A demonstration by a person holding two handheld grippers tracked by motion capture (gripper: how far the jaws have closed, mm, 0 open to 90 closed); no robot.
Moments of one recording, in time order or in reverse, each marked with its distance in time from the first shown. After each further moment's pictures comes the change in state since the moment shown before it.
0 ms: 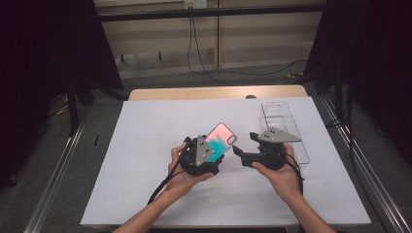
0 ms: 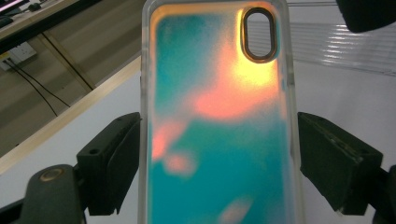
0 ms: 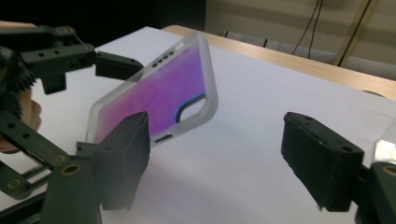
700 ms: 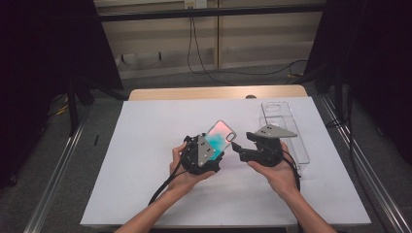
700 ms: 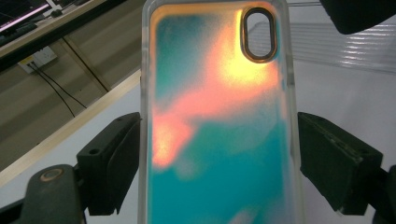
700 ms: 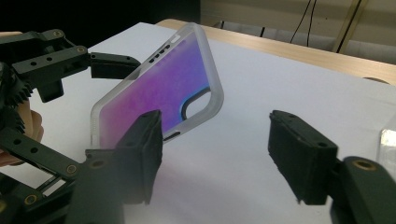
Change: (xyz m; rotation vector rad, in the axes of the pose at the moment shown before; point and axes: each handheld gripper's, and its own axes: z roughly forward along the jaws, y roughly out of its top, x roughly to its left) left arm -0.002 -0.001 0.006 -0.011 0.060 0.005; right arm 0.001 0.007 0.008 0.036 -0.017 0.054
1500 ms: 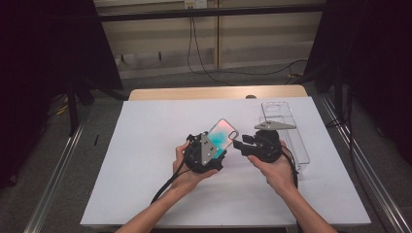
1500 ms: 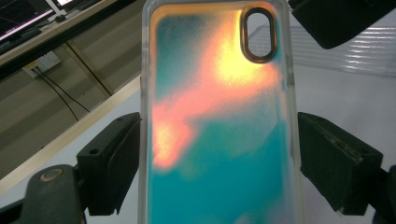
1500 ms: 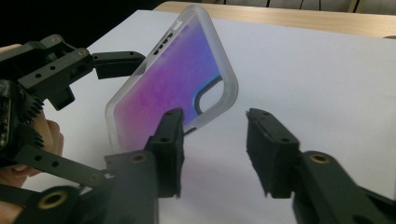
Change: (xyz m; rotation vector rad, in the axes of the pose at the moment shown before) left arm -0.004 0.003 0.008 -0.009 0.013 0.014; right arm -0.006 0.008 0.006 0.098 0.030 0.125
